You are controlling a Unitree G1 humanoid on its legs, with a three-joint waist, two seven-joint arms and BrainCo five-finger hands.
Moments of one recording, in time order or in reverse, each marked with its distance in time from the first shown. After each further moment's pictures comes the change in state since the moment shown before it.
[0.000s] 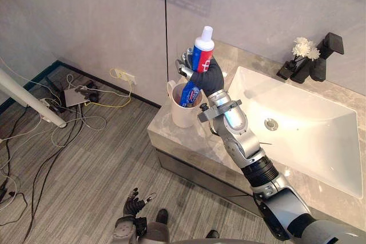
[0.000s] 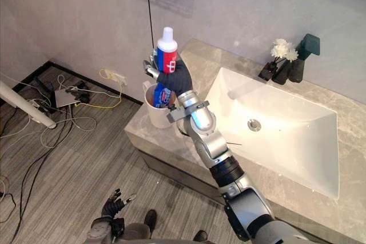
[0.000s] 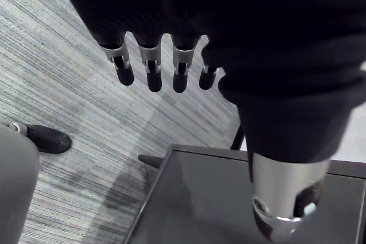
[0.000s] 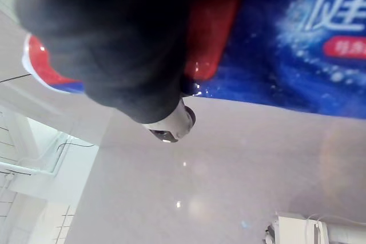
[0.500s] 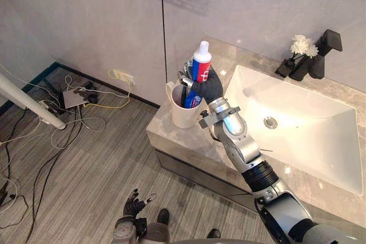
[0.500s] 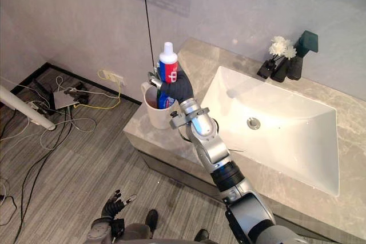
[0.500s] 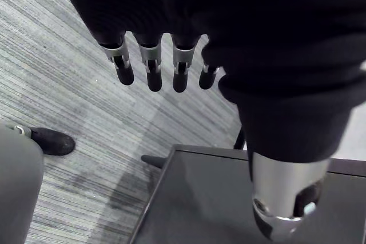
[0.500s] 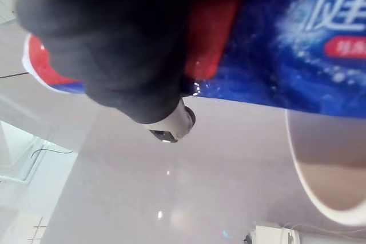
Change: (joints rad) left arm 0.001 -0.001 0.000 0.005 0.000 0.000 -0.002; right arm 0.043 -0.001 -0.006 0.034 -0.073 0.001 -0.002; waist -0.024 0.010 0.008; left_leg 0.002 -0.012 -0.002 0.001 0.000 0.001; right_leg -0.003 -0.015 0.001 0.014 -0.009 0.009
